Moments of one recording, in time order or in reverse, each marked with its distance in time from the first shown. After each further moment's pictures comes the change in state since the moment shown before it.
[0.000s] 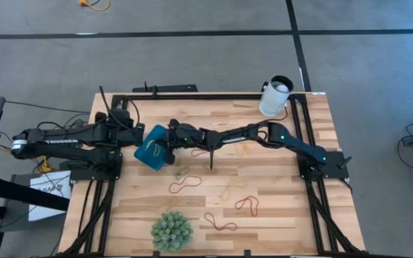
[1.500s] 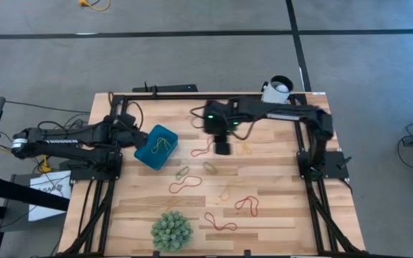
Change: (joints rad) left arm -0.040 0.000 -0.001 0.064 0.281 0.119; right arm -0.050 -0.597 0.012 -1.529 -0.064 -0.160
